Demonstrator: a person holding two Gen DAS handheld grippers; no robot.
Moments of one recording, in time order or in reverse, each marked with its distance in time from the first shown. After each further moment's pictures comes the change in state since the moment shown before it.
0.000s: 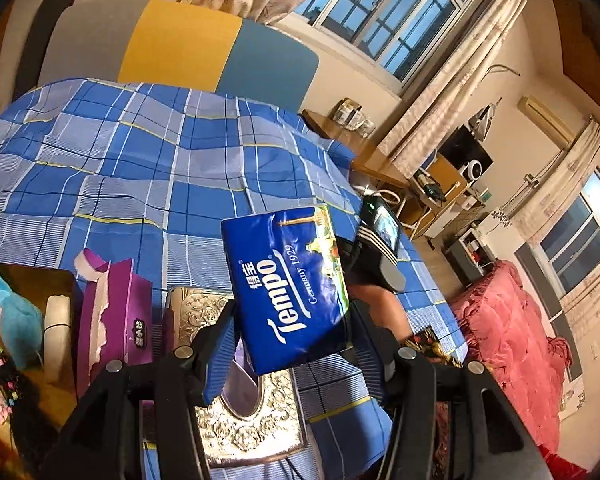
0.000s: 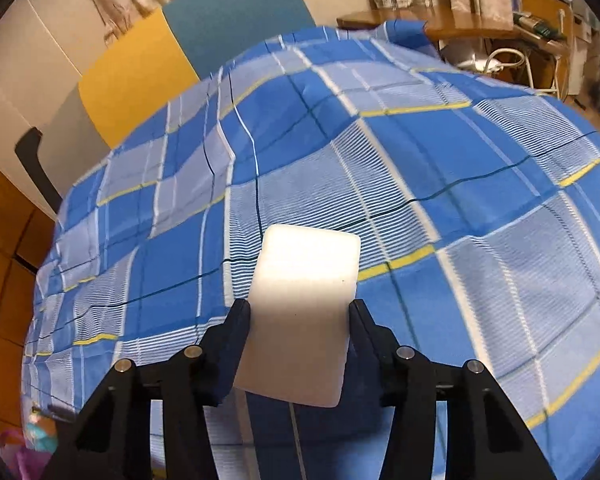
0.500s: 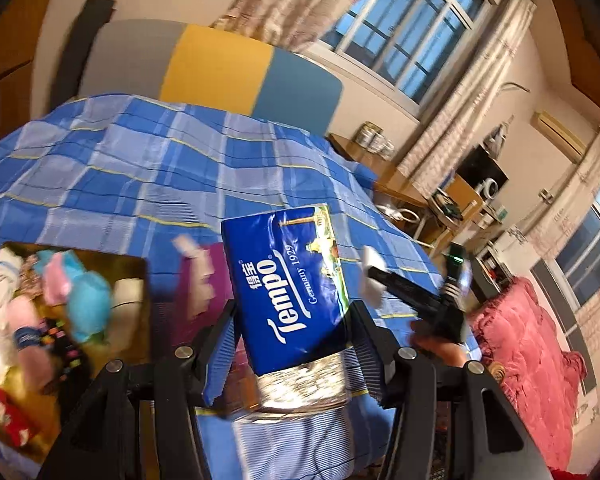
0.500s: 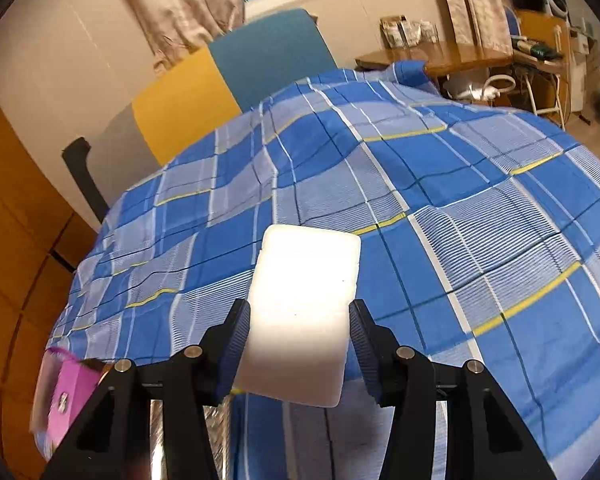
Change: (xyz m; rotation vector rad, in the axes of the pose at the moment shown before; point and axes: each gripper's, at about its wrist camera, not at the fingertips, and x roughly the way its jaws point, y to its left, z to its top) left arm -0.077 0.040 -0.031 -0.028 -0.086 0.097; right arm -0.108 0.007 -0.077 -0.044 -0.141 0.089
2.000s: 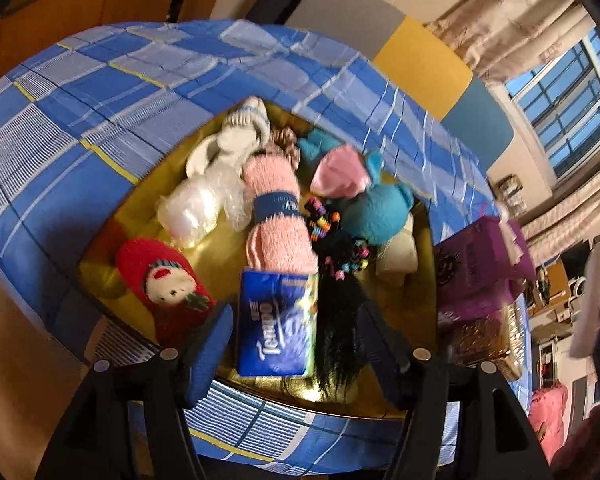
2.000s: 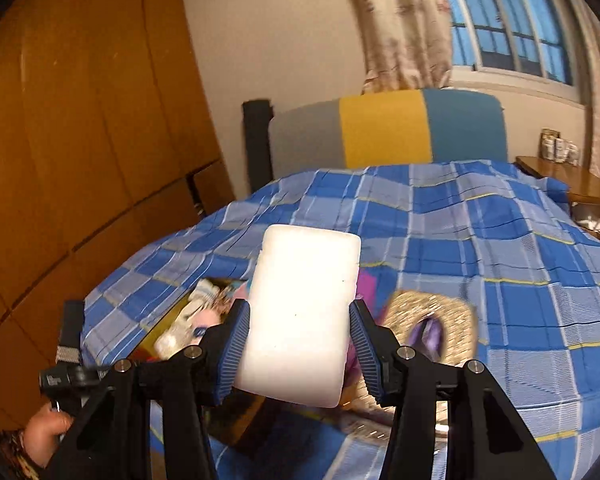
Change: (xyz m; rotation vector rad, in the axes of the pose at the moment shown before) left arm -0.058 0.218 -0.112 -0.433 0.018 0.319; right arm -0.135 0.225 -0.142 -0.483 -0.102 0.332
